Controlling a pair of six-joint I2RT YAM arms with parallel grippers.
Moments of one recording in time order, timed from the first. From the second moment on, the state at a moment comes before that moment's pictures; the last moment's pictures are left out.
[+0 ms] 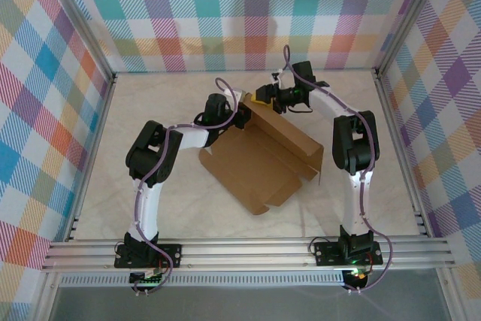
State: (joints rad) left arm -0.45 2.14 1.28 0.49 0.32 -0.22; right arm 0.27 2.20 1.76 -0.45 -1.03 0.53
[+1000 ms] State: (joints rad) left arm -0.46 2.14 1.26 0.47 0.32 -0.29; right arm 0.26 2.18 1.74 -0.43 -1.02 0.56
